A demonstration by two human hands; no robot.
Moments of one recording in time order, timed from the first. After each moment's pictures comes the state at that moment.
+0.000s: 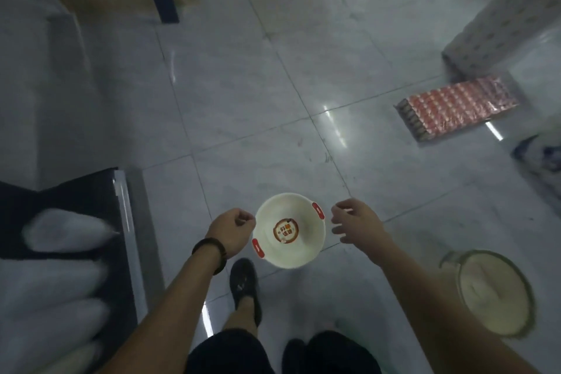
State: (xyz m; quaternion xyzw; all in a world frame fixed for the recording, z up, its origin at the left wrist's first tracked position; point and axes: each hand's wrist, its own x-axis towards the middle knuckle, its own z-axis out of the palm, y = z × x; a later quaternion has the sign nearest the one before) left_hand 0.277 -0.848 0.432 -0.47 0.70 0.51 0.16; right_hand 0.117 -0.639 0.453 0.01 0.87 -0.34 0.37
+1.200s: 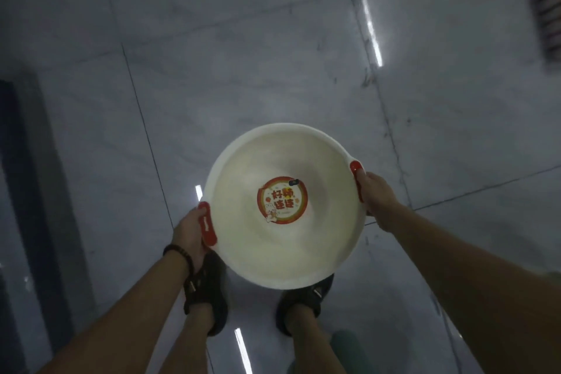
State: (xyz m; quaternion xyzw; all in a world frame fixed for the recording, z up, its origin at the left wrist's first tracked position) left_hand 0.199 -0.847 -0.101 -0.73 0.22 0.65 0.02; right_hand -0.089 -0.639 -0.084 0.10 0.83 -0.28 0.47
